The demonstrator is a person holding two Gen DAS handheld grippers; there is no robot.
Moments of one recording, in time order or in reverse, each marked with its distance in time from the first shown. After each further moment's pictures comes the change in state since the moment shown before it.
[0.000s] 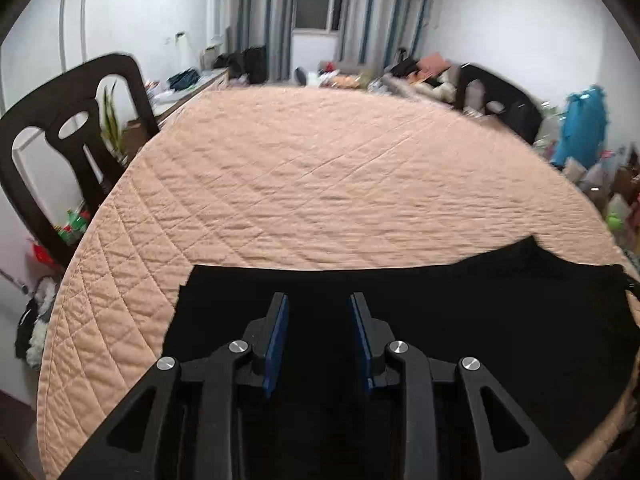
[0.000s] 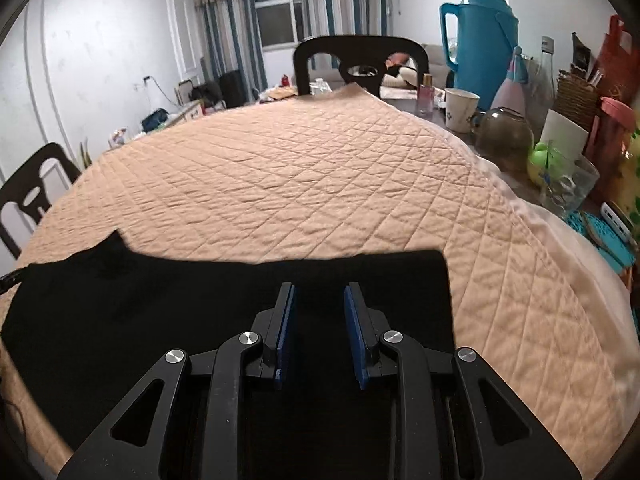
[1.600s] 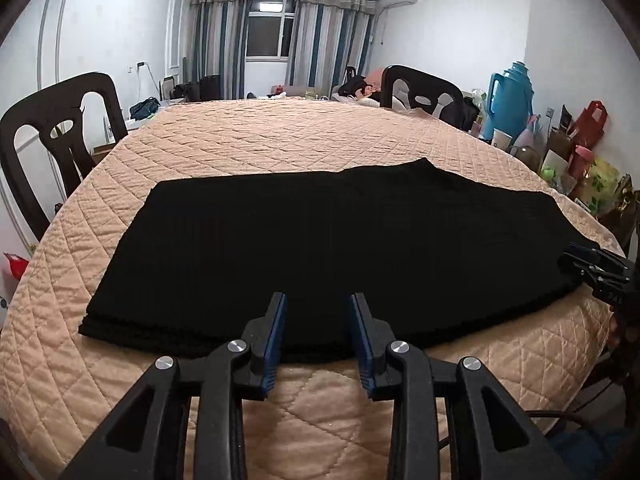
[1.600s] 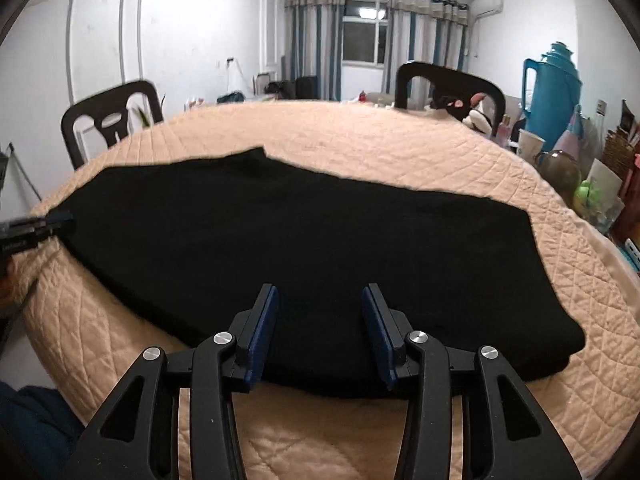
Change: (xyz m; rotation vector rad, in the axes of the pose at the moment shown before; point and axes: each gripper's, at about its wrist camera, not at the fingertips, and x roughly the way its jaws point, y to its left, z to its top) left arm -0.076 -0.030 -0.104 0.105 -0.125 -0.169; right arm -0.062 0.088 -0.103 -0.262 -0.085 0.151
